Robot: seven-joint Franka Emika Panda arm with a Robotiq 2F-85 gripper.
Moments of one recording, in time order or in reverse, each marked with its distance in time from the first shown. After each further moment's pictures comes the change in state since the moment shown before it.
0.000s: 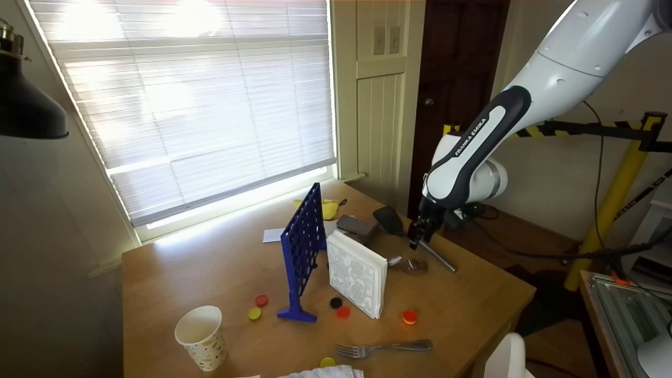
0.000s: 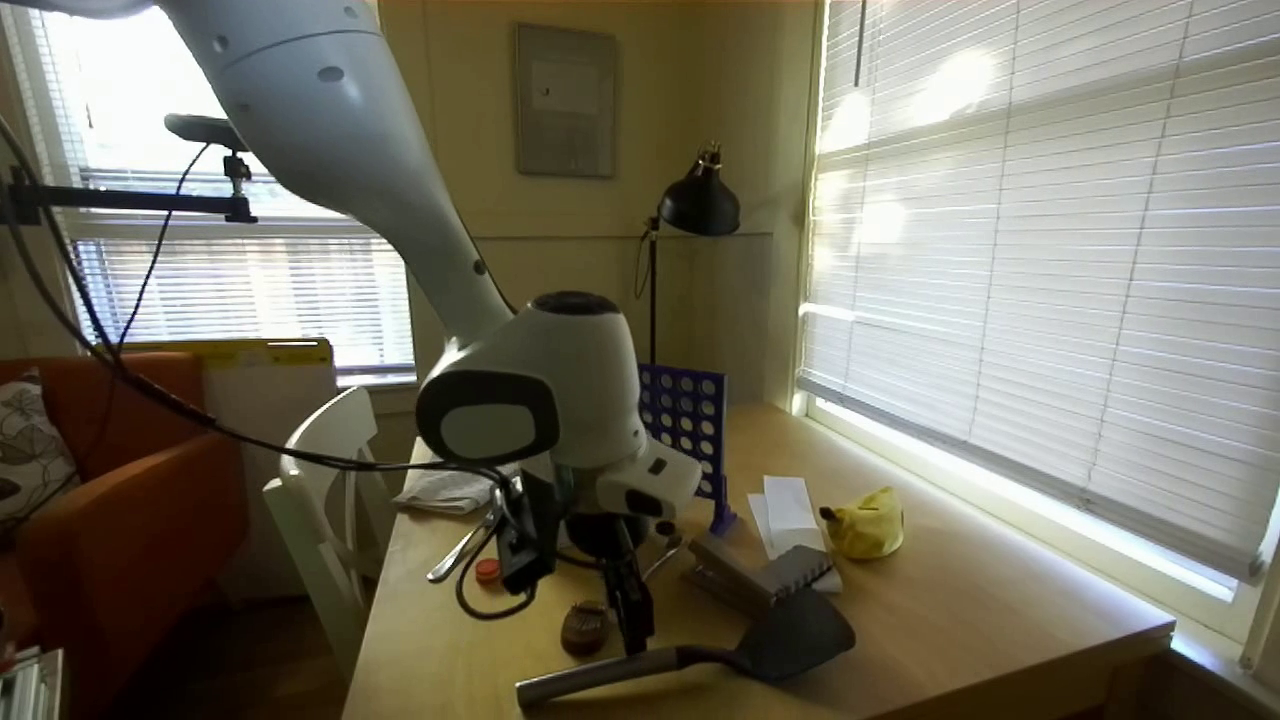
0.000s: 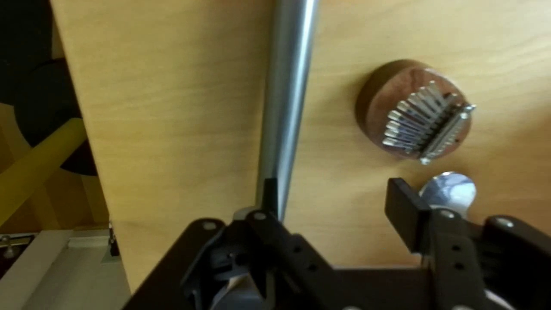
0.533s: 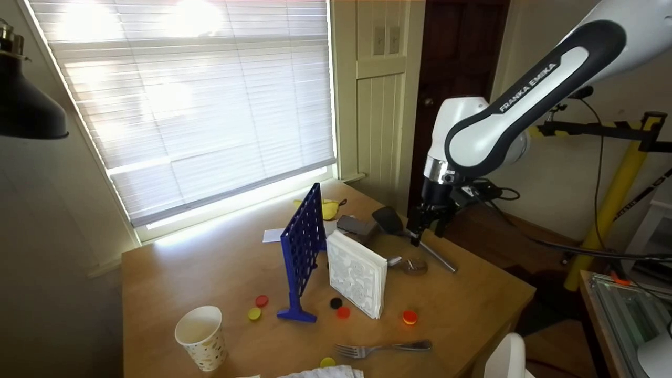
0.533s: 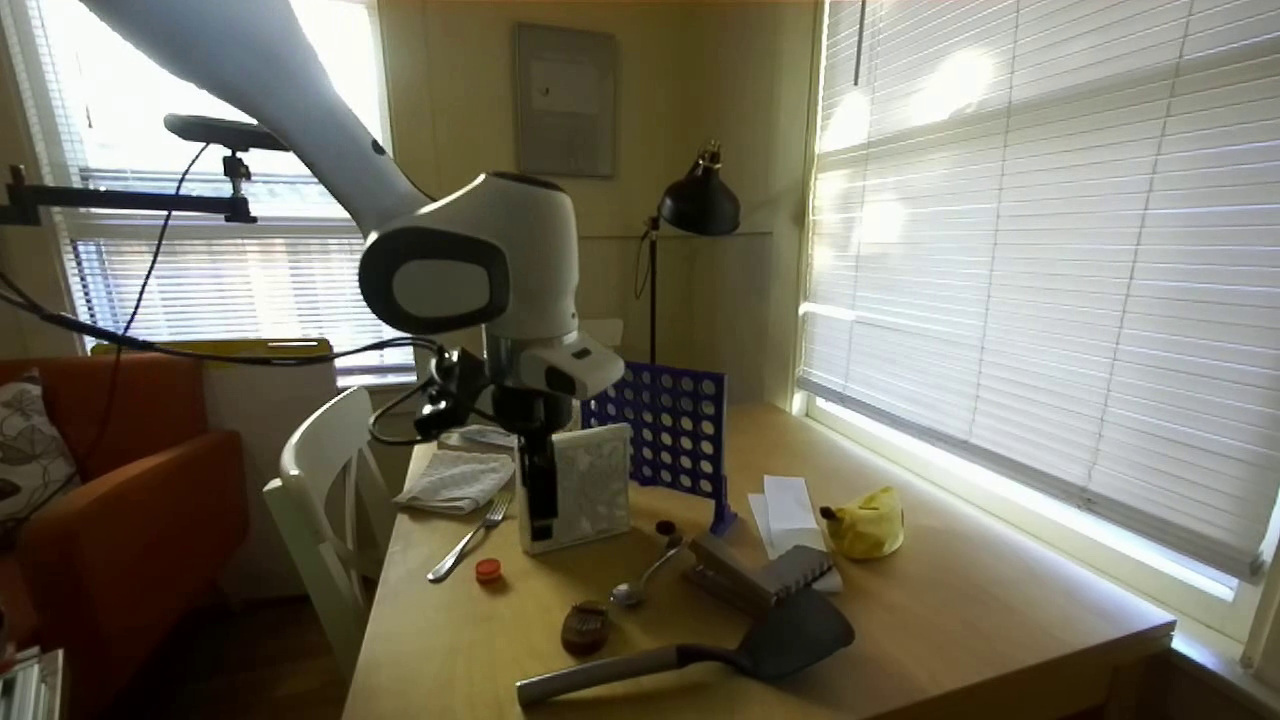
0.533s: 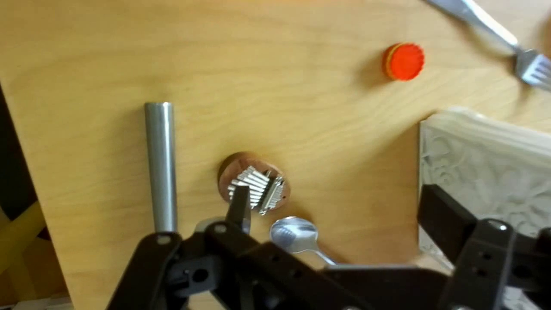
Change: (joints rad) arm 0.134 -0.331 -0.008 -0.102 -0.119 -0.342 0.330
